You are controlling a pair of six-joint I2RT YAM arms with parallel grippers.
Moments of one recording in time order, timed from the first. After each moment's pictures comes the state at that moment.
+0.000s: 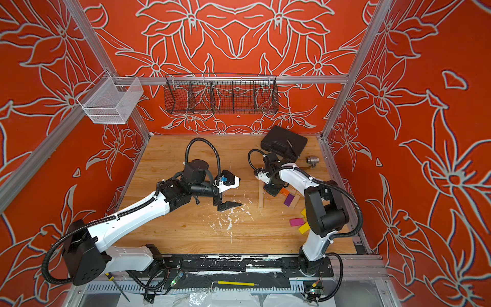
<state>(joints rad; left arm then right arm) -0.68 1.30 1.01 -0.21 0.63 0.52 0.33 1.74 1.20 -0.88 0.02 -0.52</state>
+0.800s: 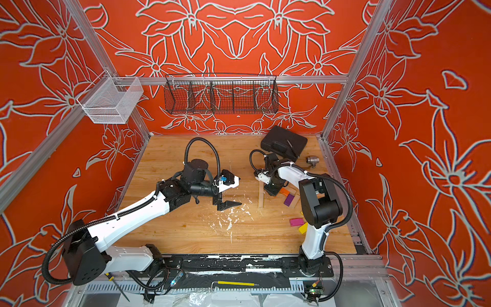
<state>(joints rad) -0.68 1.30 1.01 -0.22 0.63 0.53 0.31 1.84 1.22 -0.83 -0.01 -0.57</state>
